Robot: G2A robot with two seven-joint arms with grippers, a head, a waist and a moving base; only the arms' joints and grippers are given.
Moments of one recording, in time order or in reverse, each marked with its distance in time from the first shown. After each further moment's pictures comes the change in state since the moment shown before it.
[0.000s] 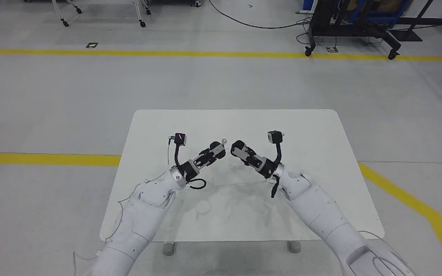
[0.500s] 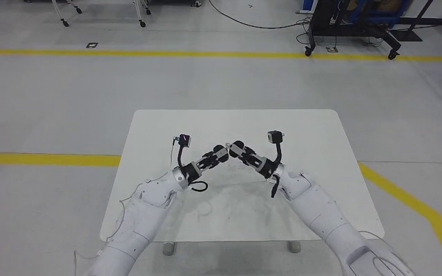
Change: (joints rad) left arm -0.005 -0.001 0.011 0.005 0.000 0.005 -0.029; right arm 0.000 0.000 0.000 0.000 0.000 0.000 0.000
